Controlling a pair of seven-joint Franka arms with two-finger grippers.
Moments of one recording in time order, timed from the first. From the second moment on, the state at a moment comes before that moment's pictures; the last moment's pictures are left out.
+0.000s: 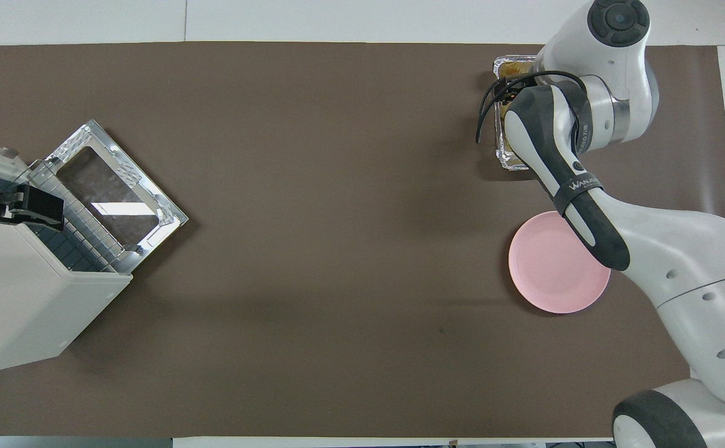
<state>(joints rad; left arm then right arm) -0.06 -0.05 -0.05 -1.63 0.08 1.45 -0.09 0.05 0.78 0.10 -1.19 -0.19 2.09 0.18</state>
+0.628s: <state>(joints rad) -0.06 -0.05 -0.05 -1.63 0.08 1.45 -0.09 0.03 0.79 0.10 -1.21 -0.09 2.12 0.18</state>
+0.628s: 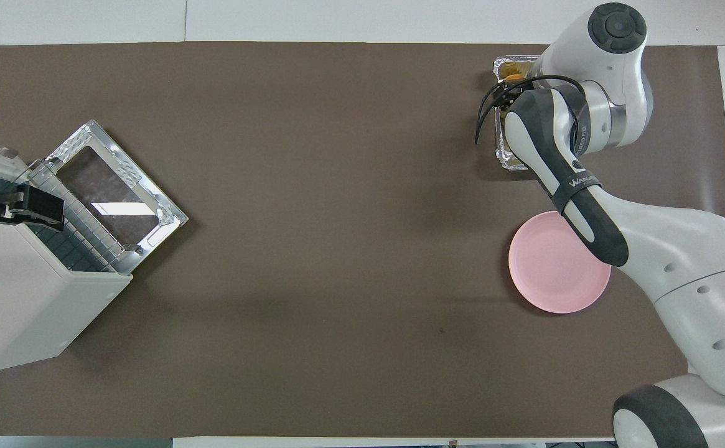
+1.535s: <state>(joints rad) -0.06 -0.05 -0.05 -1.63 0.08 1.45 -0.09 0.02 0.67 0.10 -1.23 -0.08 1.96 0.18</state>
